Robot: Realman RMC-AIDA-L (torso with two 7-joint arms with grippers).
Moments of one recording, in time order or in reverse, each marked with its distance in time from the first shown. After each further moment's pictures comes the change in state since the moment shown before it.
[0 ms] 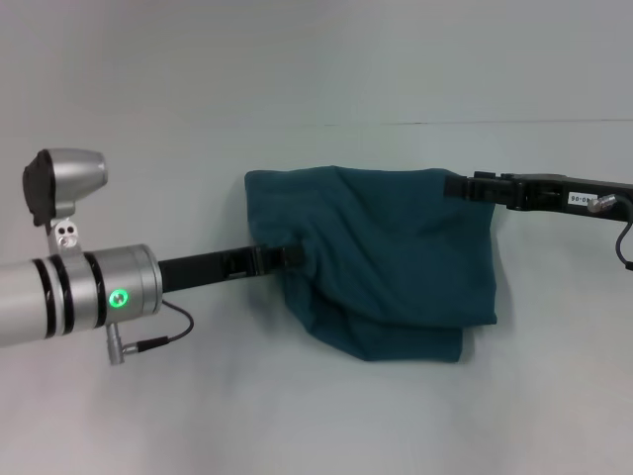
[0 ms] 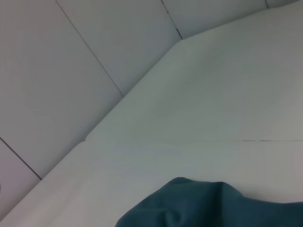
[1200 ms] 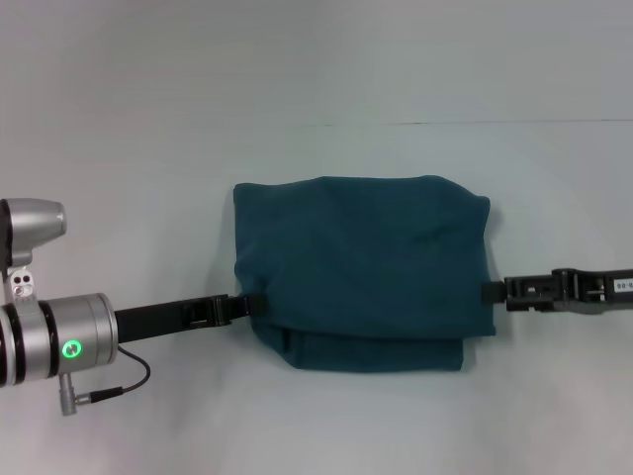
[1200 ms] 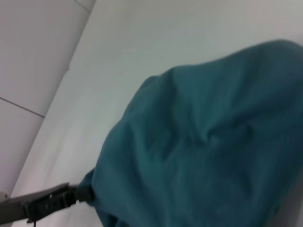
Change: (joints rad) left arm 0.114 0.021 0.037 0.038 0.029 0.058 0.005; right arm -0.029 -0.075 0.022 0.059 -0.223 -0.214 0.342
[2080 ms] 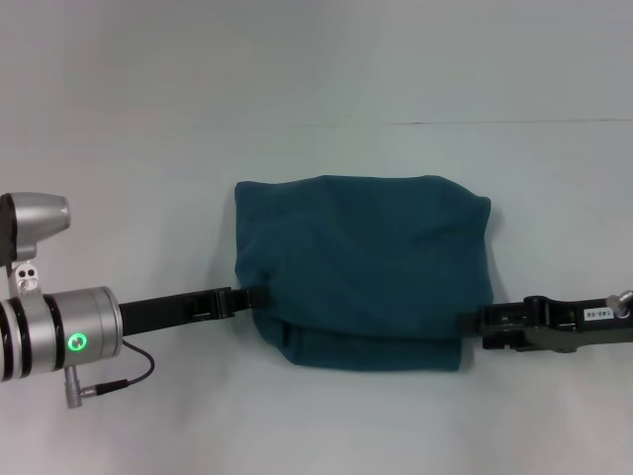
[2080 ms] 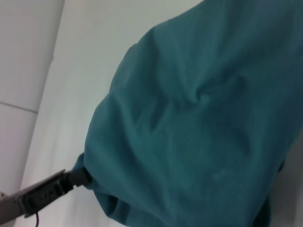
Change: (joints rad) left arm -0.012 -0.002 -0.001 -0.006 -0.008 -0.023 0.001; right arm 0.048 0.016 0.035 0.151 -0.060 0.029 0.067
